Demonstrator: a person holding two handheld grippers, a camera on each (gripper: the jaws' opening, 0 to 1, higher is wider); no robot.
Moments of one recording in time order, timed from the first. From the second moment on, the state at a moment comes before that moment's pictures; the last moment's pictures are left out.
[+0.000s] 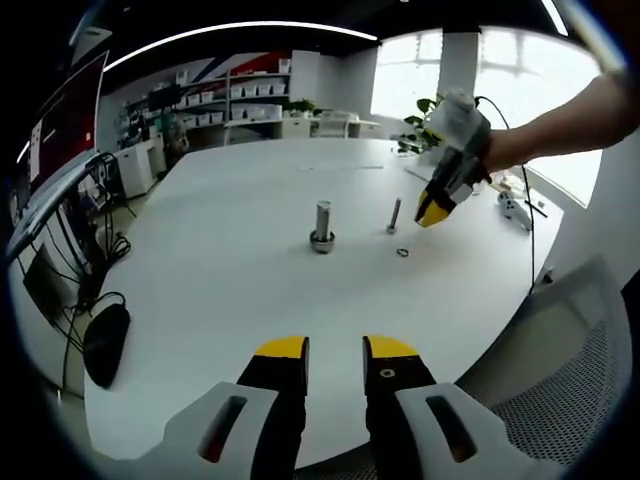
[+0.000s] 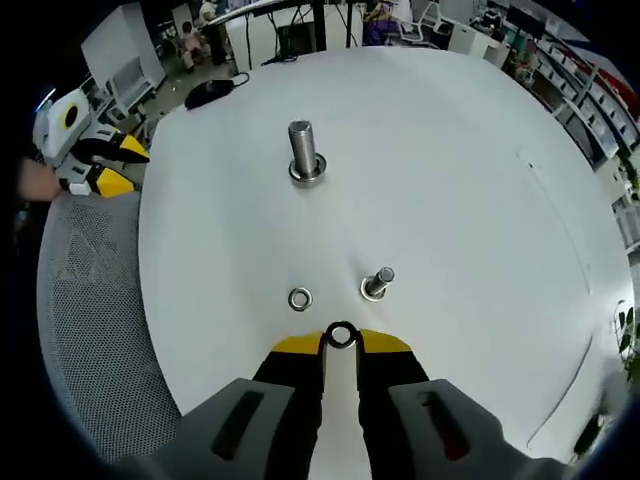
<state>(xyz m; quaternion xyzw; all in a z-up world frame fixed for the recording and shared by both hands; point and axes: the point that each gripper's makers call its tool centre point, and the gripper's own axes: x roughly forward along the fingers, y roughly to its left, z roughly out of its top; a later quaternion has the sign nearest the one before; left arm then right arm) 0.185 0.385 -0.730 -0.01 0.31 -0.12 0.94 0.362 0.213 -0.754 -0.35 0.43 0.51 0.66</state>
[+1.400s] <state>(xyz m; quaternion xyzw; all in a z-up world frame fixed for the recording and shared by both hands) 0.184 0.382 -0.730 -0.01 0.31 -0.13 0.94 0.392 0.238 -0.750 -0.39 0.40 0.52 0.64</state>
